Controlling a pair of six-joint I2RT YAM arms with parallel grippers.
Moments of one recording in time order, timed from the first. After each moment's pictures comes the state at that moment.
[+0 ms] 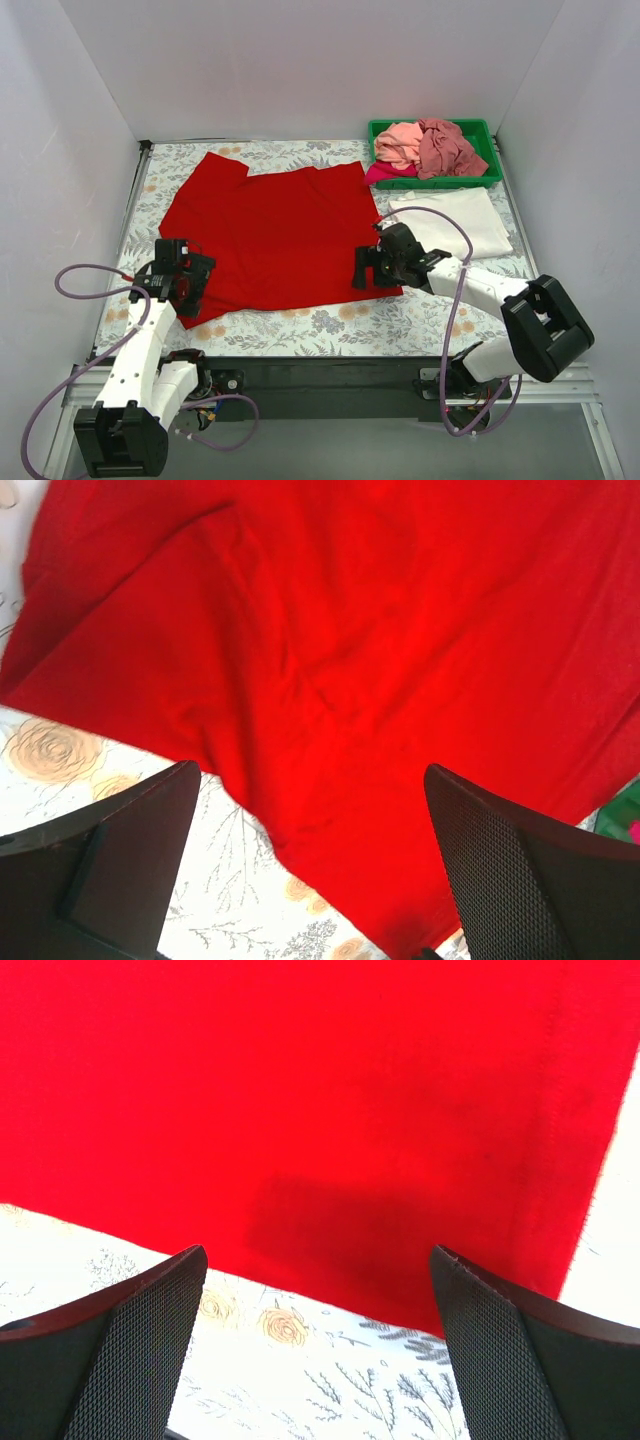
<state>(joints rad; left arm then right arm) 0.02 0.86 0.65 -0.84 -0.16 -1.24 0.64 1.40 0.69 -0.21 -0.09 0.48</state>
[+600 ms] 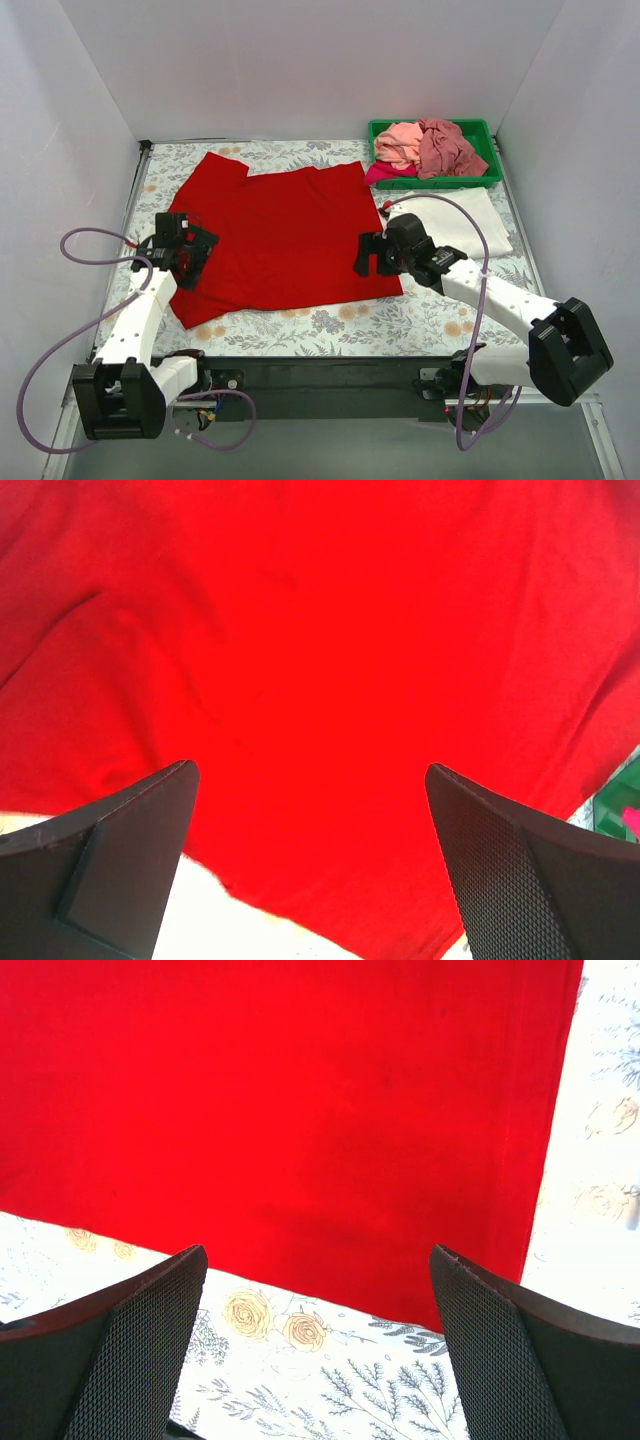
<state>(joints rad) 0.02 1.04 0.76 -0.69 -0.15 -1.11 0.64 1.25 0.73 -0.25 -0.02 0.46</state>
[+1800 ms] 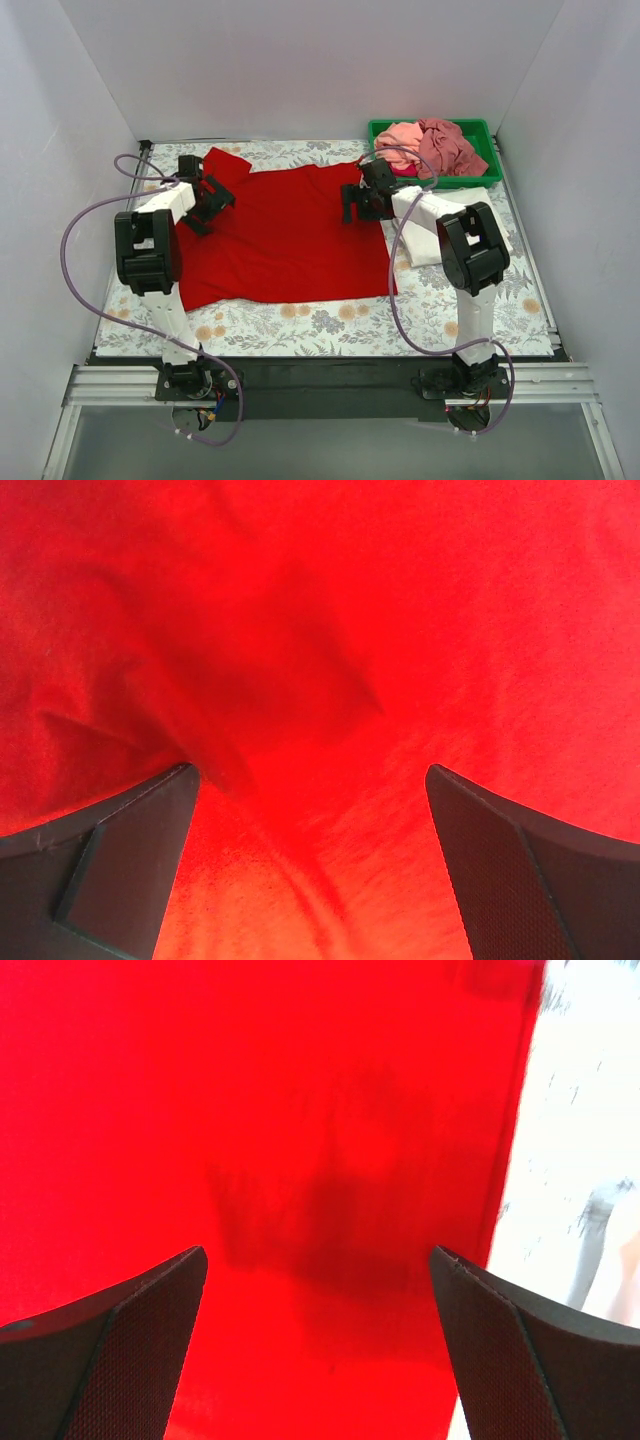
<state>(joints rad) 0.05 1.98 1.37 -0.50 -0.02 -0.78 0.47 2.03 1.43 -0.33 -0.05 0.29</state>
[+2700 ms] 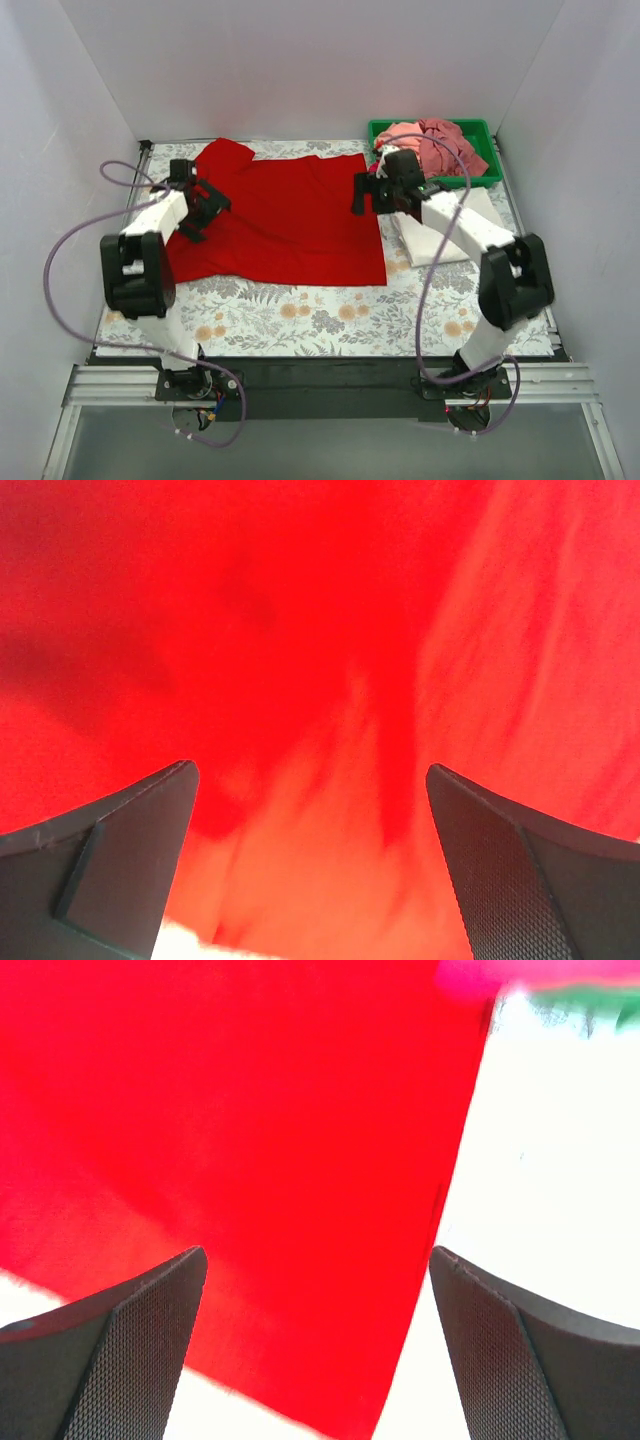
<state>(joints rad) 0.05 1.86 1.35 -0.58 -0.02 -0.81 0.44 1.81 1.39 -0.36 -0.11 0.26</state>
